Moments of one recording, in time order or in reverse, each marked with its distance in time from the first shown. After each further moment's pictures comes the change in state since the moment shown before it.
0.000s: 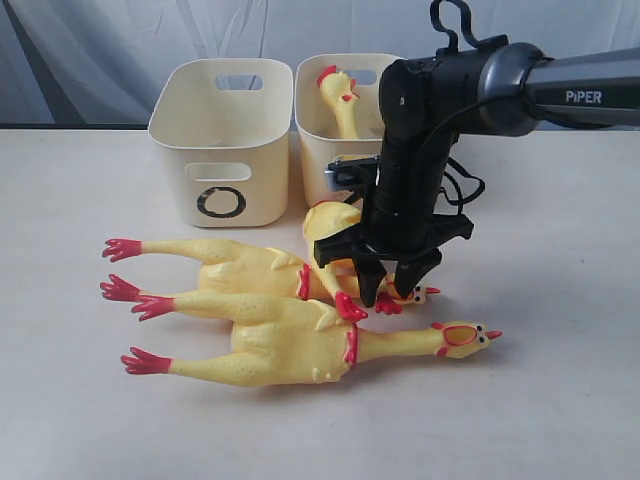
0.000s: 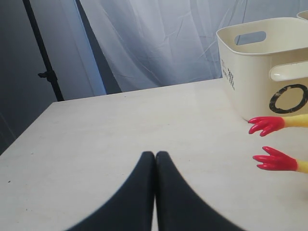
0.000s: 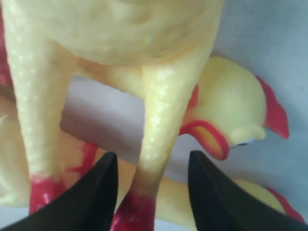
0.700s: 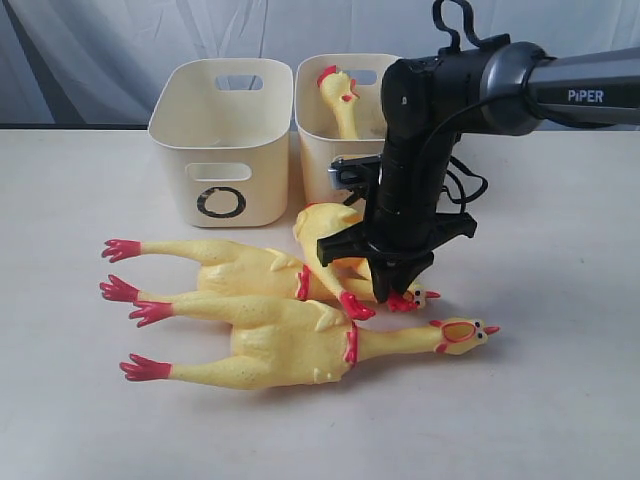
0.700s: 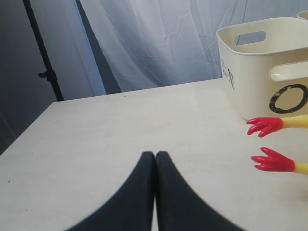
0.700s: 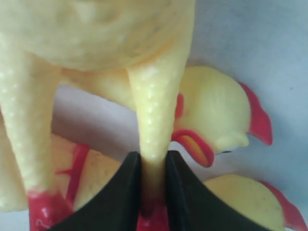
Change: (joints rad) left arm 0.000 0.000 0.000 0.000 0.000 0.000; right arm 0.000 0.000 0.000 -0.008 0.009 0.006
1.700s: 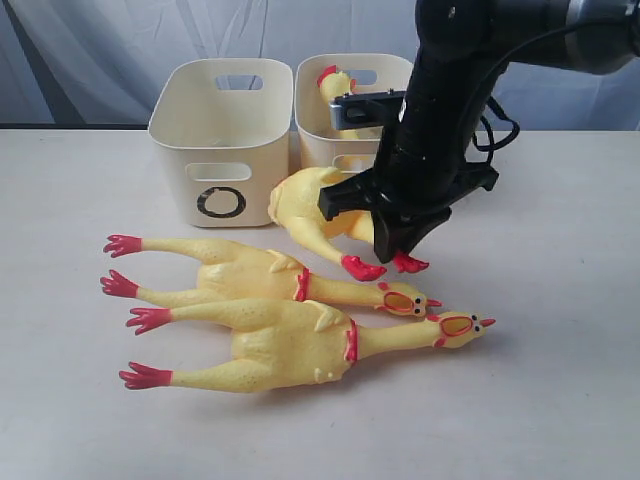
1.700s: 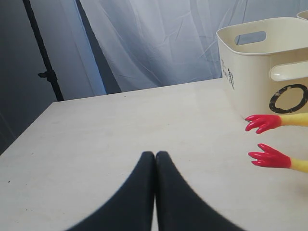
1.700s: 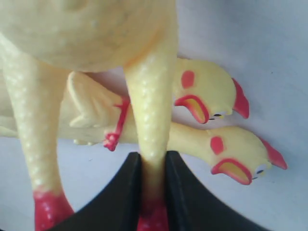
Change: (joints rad) left arm 0.000 0.000 0.000 0.000 0.000 0.000; right arm 0.002 -0.207 0.000 0.032 0.072 -0.053
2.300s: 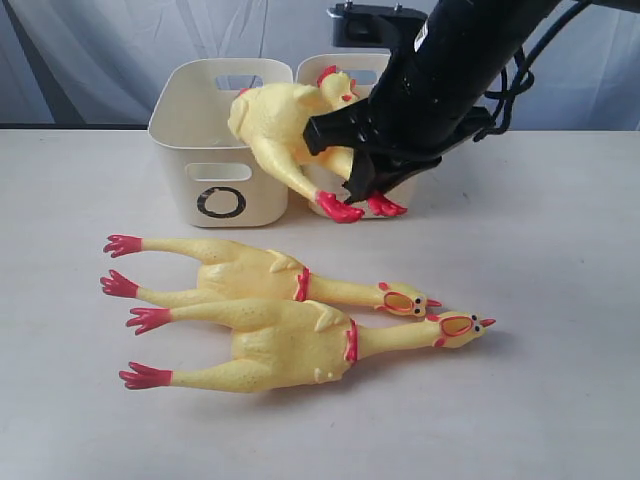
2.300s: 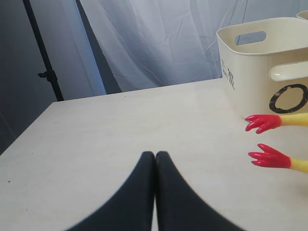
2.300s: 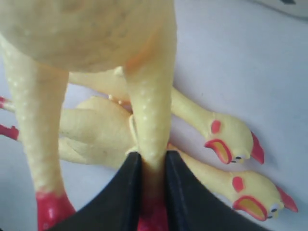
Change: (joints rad) left arm 0.000 0.000 0.000 0.000 0.000 0.000; right arm 0.000 -0.140 0.000 0.078 -0.132 -0.054
